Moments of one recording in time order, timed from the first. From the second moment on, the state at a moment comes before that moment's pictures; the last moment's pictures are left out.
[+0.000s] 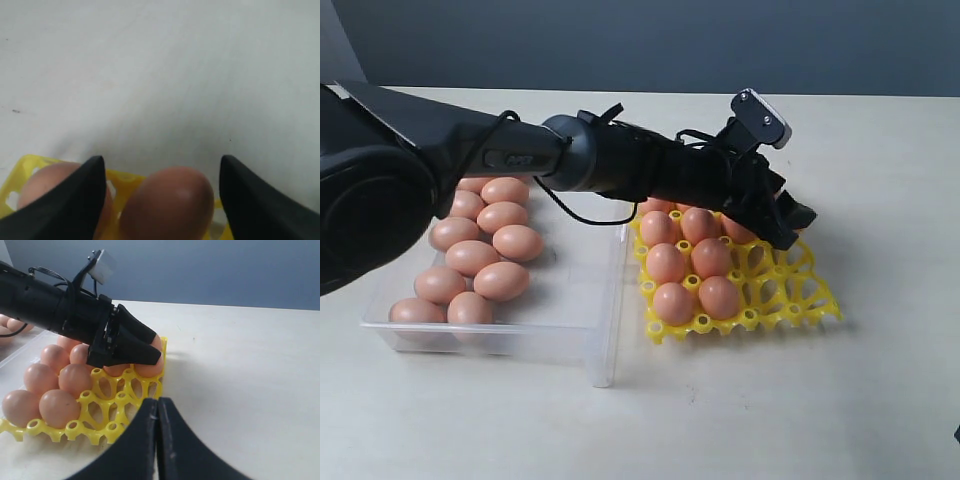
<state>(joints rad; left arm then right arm) -0.58 2.35 -1.65 -1.73 0.47 1.92 0.25 0.00 0.00 0.04 0.32 0.03</state>
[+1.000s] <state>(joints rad) -0.79 2.36 -2.05 -0.20 0.64 0.43 0.25 0.00 0.00 0.04 0.32 0.03</state>
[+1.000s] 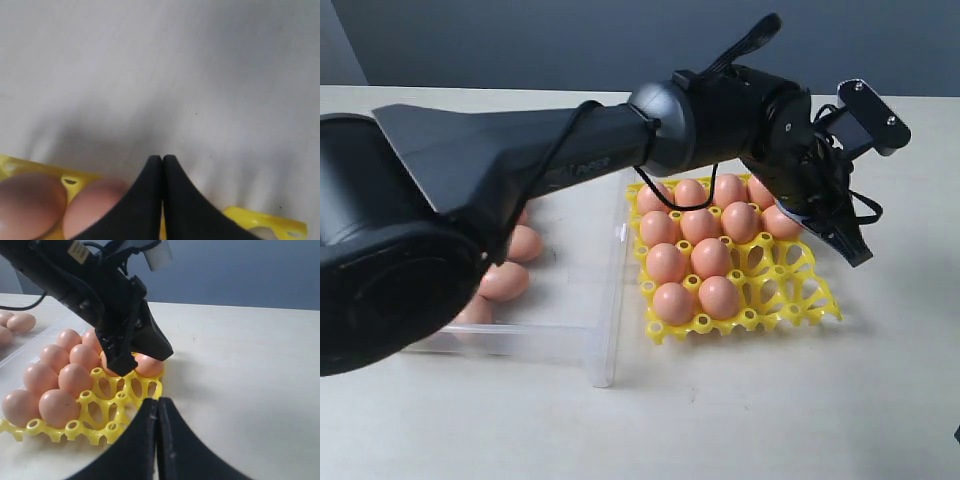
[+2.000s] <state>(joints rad) -0.78 2.43 -2.11 -0.07 0.66 0.41 0.25 0.00 0.00 0.04 0.32 0.03</state>
